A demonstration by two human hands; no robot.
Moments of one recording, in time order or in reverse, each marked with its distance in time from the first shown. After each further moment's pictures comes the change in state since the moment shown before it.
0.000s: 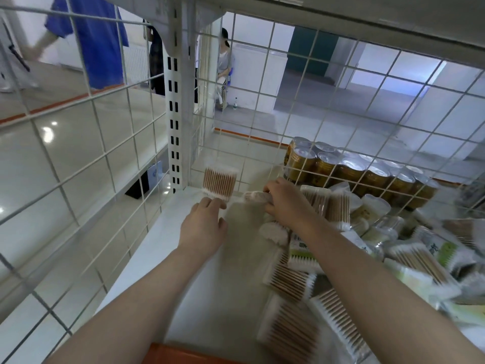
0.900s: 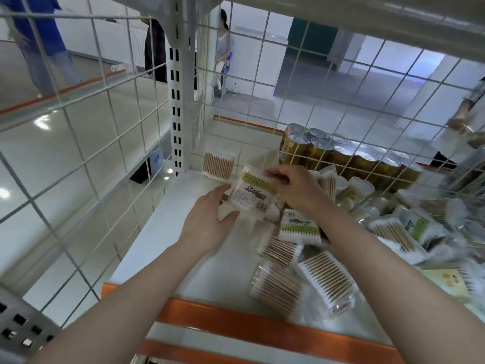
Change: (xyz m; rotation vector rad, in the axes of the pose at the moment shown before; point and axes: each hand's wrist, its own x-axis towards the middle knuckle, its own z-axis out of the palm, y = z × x) left_hand -0.047 0.020 -0.025 -0.283 -0.029 0.088; right_hand -0.052 -0.017 -0.056 0.540 -0.003 0.054
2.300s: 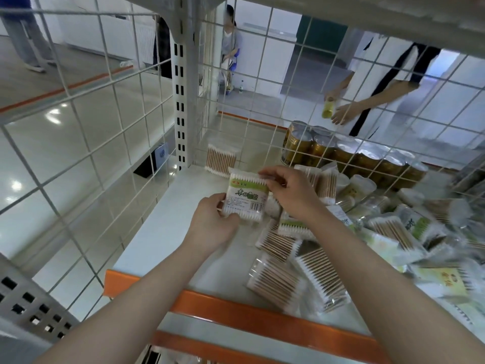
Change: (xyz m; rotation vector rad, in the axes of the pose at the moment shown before) left_hand -0.021 0.035 -0.007 -0.240 0.000 -0.182; right_hand -0.008 0.004 0.013 0.195 0.031 0.067
